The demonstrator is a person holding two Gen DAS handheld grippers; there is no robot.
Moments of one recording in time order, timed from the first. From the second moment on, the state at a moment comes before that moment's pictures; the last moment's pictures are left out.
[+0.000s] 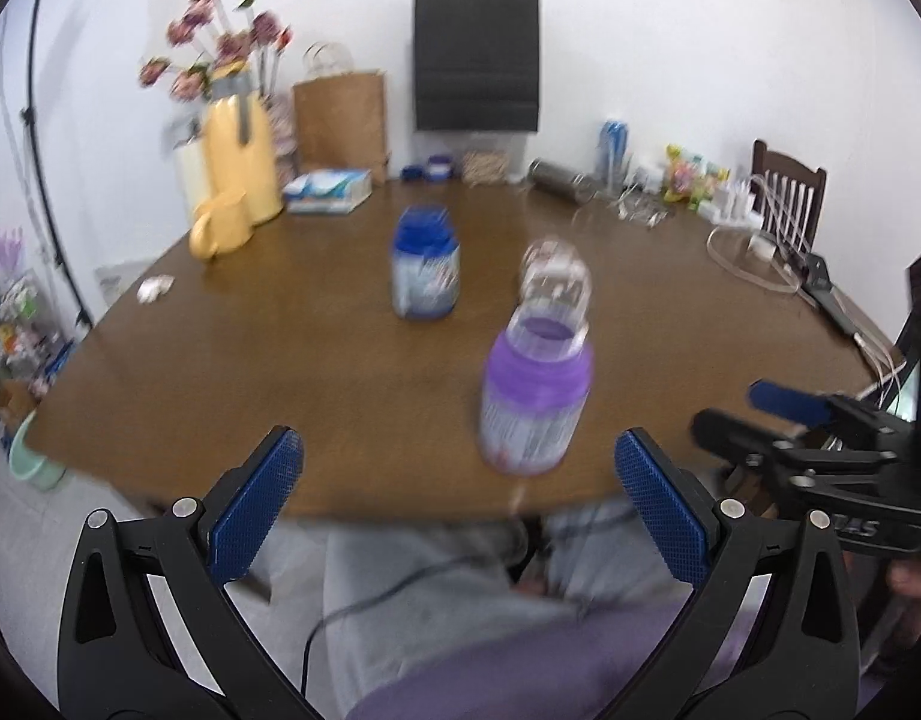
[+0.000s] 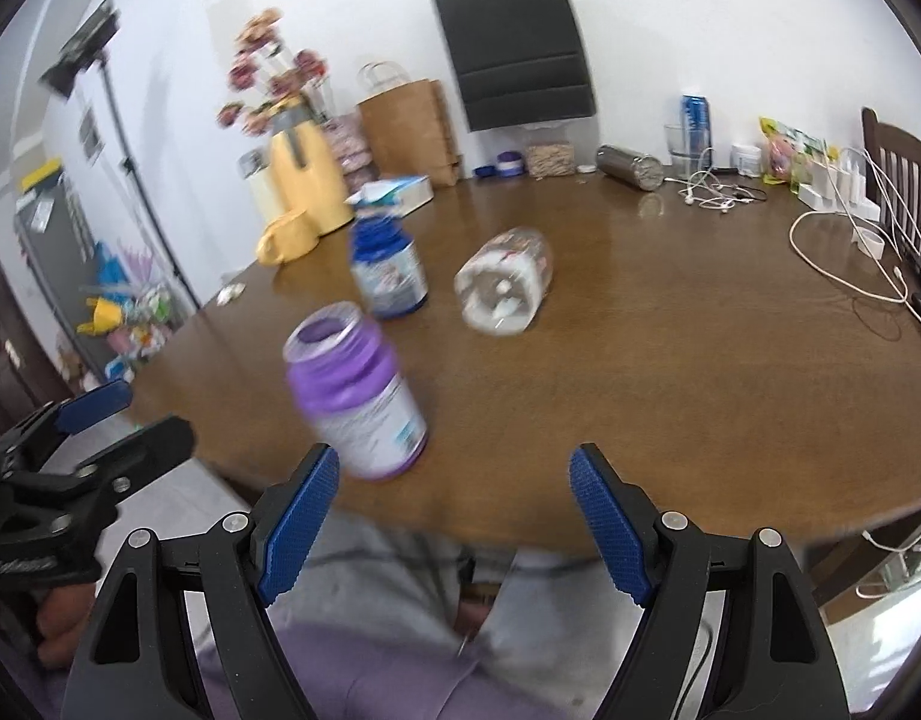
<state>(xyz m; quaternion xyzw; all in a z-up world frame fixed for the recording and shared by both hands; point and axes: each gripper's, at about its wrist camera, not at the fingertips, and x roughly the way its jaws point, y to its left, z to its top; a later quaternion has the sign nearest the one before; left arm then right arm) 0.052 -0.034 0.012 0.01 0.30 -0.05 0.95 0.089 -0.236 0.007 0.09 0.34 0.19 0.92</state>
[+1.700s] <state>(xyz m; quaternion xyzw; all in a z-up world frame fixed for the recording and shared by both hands) 0.328 -0.144 0.039 0.07 0.29 0.07 0.95 0.333 -0.260 -0.043 0.09 0.41 0.18 0.89</state>
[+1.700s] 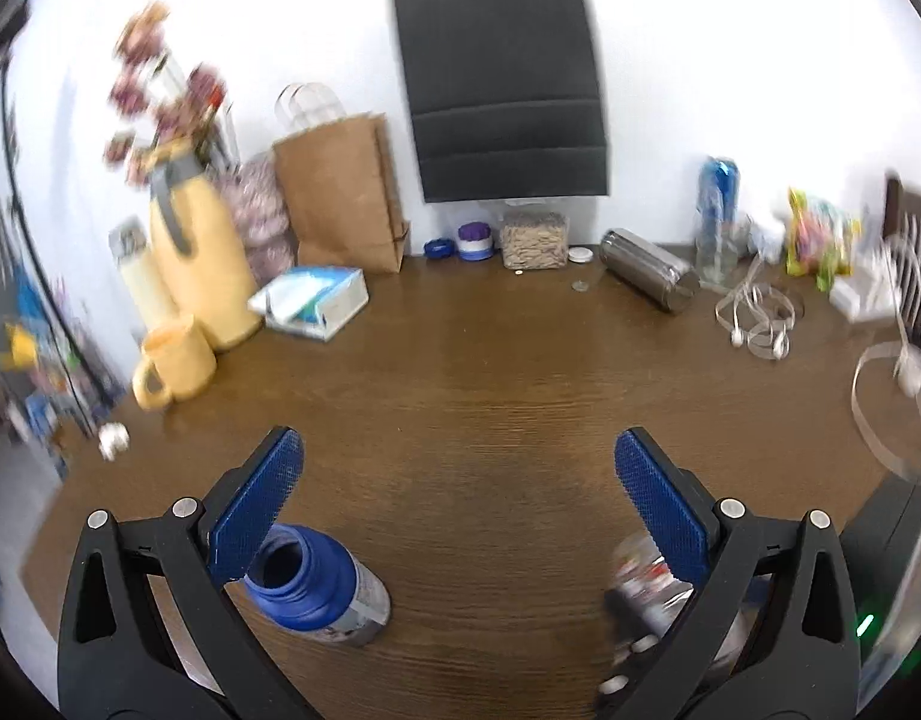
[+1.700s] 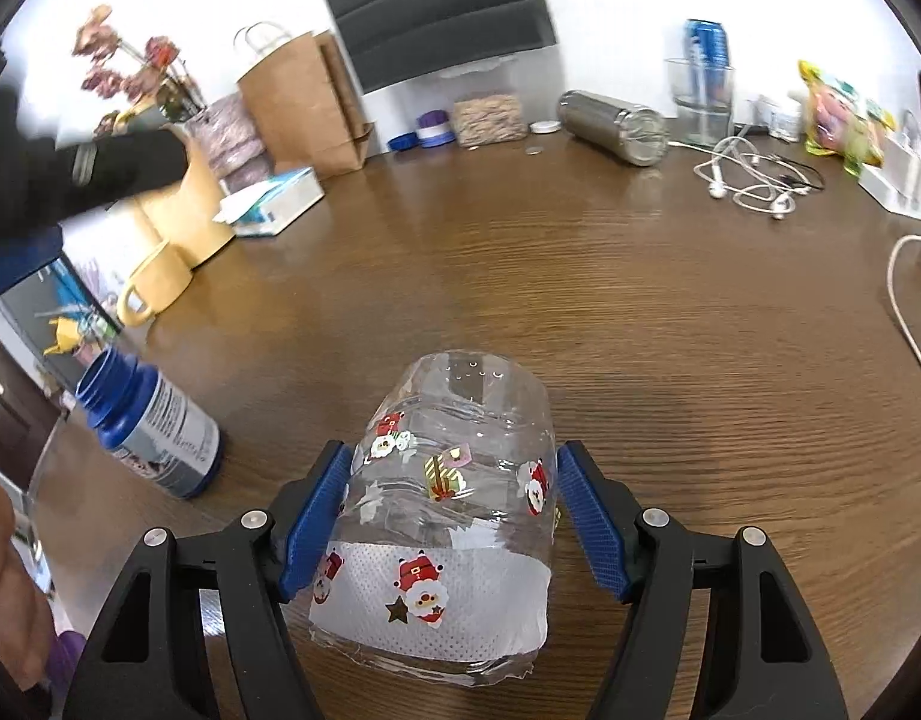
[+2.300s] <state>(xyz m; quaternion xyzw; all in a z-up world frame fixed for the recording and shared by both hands) 0.323 -0.180 0.021 0.24 0.24 0.11 0.94 0.343 -0.262 -0.041 0.10 0.40 0.23 0.88</state>
